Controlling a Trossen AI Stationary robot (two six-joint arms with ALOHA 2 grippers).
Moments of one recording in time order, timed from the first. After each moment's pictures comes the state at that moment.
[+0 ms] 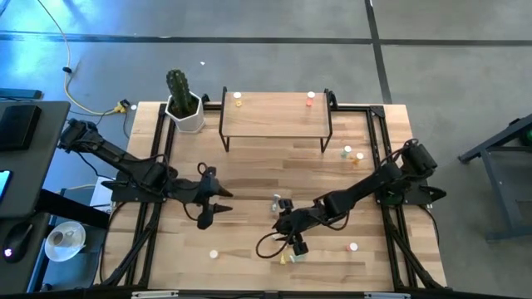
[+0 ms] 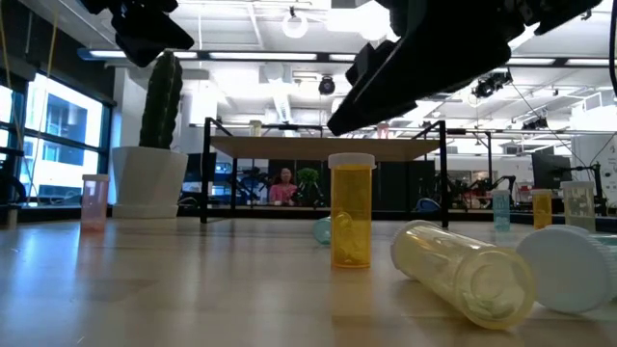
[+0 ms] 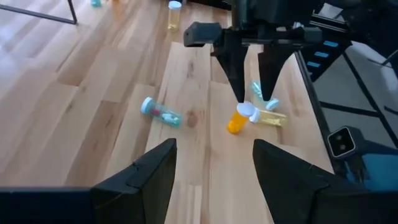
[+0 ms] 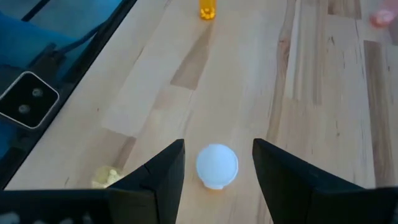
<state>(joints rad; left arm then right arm) -0.33 1.06 0.71 -0.24 -0.32 -0.45 0.42 1.79 1.03 0.06 0.05 0.09</state>
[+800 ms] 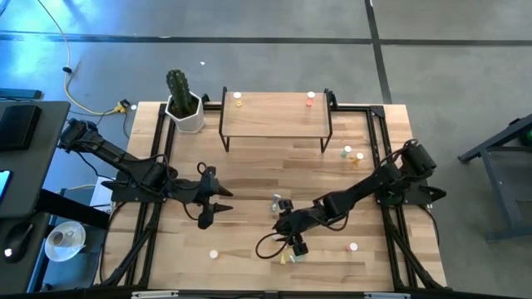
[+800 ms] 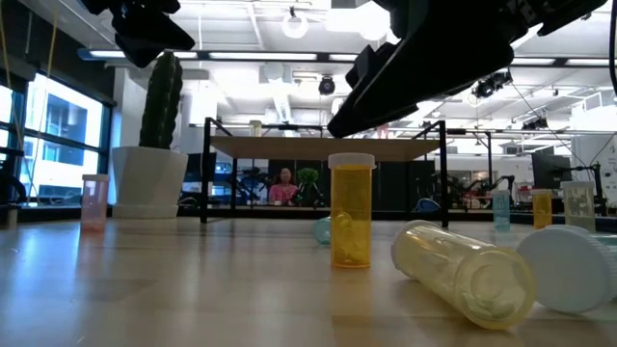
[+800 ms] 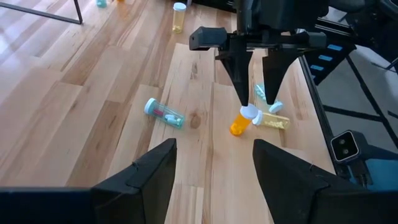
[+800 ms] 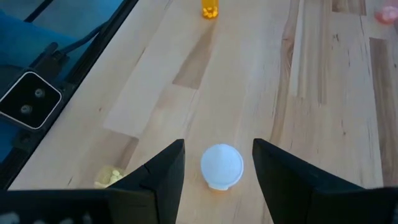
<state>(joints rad) -0.33 1.06 0.71 -0.24 -0.33 -0.46 0.42 1.79 1.03 0.06 0.05 0.10</state>
